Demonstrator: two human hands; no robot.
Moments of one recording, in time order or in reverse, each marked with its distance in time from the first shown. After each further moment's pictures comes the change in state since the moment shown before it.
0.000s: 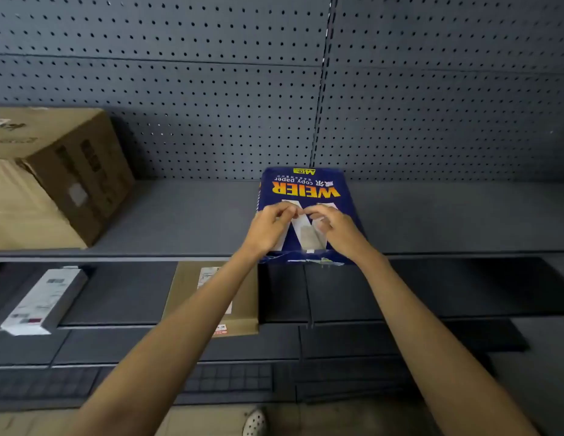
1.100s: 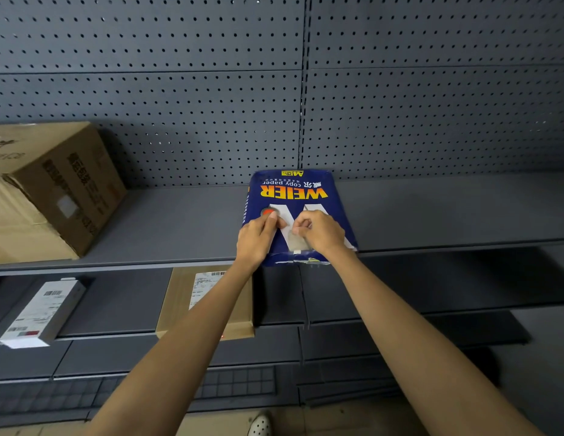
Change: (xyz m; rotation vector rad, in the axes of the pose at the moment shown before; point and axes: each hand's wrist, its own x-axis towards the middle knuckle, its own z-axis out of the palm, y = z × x) left_hand -0.004 -0.023 0.022 0.103 0.142 -0.079; right_hand 0.014 0.011 0.018 -0.176 0.125 0.203
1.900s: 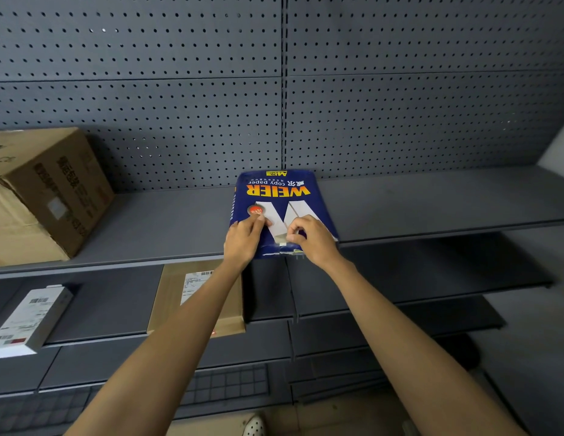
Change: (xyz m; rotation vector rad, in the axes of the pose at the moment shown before) left_hand -0.017 0.003 -0.002 0.077 -0.002 0.007; right_hand -0.042 0.020 -0.006 0.113 0.014 -0.174
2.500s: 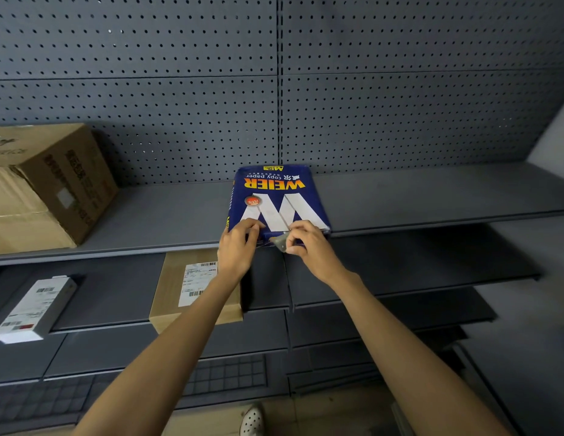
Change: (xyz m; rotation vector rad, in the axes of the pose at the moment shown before) left_hand -0.058 0.008 -0.008 0.073 0.100 0.104; right_hand -0.055 0.007 -0.003 0.041 -0.069 -0.131
